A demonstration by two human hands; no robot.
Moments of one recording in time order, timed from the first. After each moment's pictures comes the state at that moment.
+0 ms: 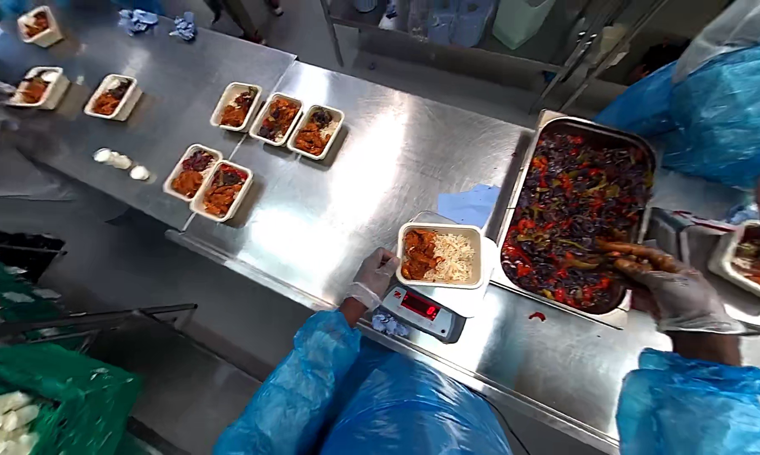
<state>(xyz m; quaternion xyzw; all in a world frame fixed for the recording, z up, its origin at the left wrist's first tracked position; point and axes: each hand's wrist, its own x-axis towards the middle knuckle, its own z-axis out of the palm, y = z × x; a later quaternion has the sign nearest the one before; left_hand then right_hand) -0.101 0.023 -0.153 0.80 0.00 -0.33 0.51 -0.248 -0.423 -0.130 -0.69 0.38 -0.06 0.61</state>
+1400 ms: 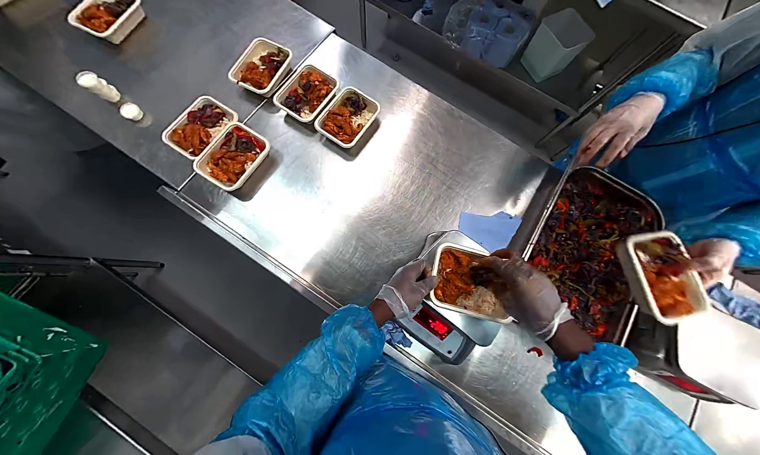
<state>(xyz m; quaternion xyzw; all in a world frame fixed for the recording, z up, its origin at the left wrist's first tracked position) -0.071 0.035 -0.176 0.73 -0.06 -0.39 0.56 -0.117 -0.225 -0.135 -0.98 -0.08 0.08 0.19</state>
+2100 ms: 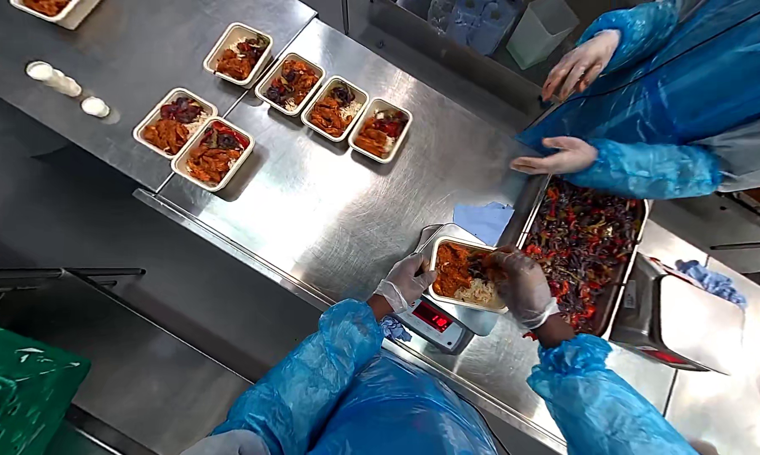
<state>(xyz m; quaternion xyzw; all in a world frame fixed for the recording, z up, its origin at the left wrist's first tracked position) -0.064 0.044 -0.166 0.75 -0.10 -0.38 0.53 -0.132 -0.216 -0.148 -0.97 -0.01 0.00 0.24</state>
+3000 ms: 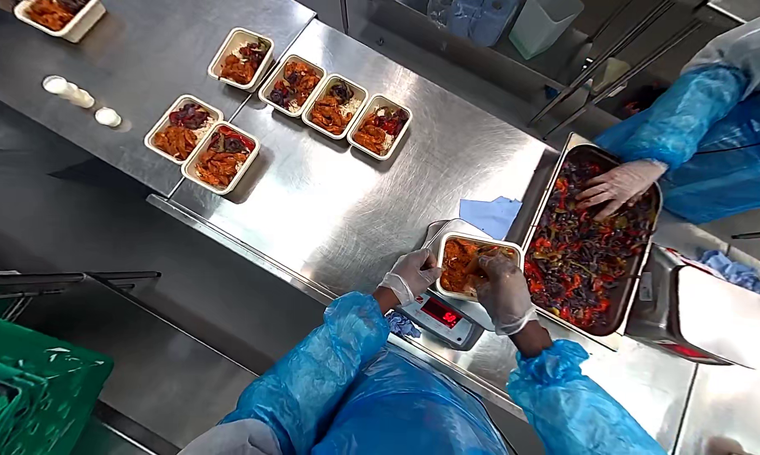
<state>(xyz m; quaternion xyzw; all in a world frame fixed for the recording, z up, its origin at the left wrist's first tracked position) -0.049 0.038 -0.206 0.77 -0.14 -0.38 0.49 -0.149 -0.159 -0.154 -0.97 0.02 0.00 0.24</state>
